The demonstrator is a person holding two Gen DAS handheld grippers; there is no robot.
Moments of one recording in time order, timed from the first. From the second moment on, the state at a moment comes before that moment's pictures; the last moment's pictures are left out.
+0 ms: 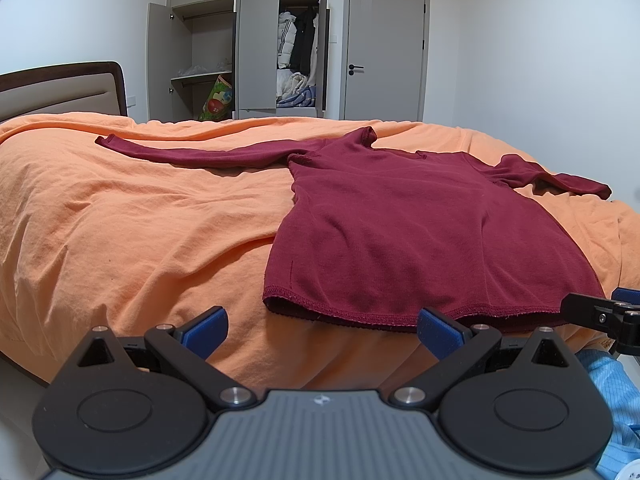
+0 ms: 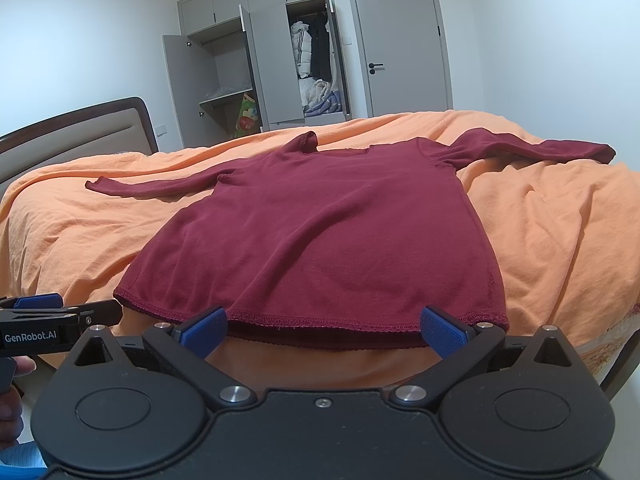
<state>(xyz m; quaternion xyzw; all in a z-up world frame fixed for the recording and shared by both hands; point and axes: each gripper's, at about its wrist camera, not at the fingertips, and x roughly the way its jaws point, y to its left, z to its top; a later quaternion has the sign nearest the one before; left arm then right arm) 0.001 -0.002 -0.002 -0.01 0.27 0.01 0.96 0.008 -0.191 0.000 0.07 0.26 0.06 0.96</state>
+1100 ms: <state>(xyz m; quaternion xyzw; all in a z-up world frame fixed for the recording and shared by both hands) 0.161 -0.050 0.052 0.04 0.26 0.00 0.97 0.097 -0.255 0.016 0.05 0.27 -0.03 0.96</state>
